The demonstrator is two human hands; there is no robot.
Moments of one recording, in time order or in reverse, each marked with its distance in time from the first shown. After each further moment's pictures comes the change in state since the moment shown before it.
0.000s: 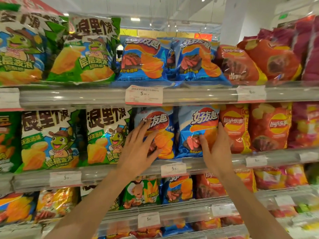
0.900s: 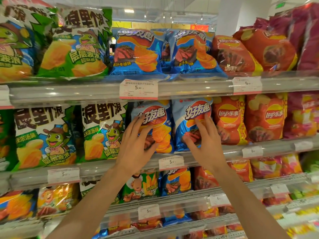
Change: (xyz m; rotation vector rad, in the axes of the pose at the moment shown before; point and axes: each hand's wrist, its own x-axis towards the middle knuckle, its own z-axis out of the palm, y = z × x) left_hand -0.003 0.008 -0.004 -0.183 0.066 -0.053; right_hand -0.012 -0.027 -0.003 -0.150 -0.155 -0.155
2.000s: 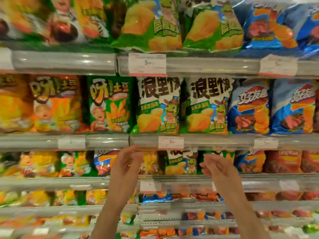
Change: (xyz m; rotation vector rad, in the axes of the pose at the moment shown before) left_hand -0.230 -0.179 -0.185 -0.842 0.196 -0.759; right_hand -0.154 -0.243 0.136 0.797 -0.202 0.582
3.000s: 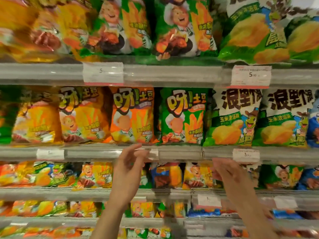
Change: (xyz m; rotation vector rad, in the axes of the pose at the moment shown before) left_hand 0.075 -0.008 -0.203 0.003 0.047 0.013; right_hand -0.025 -0.024 0.201 -0.130 0.000 -0.056
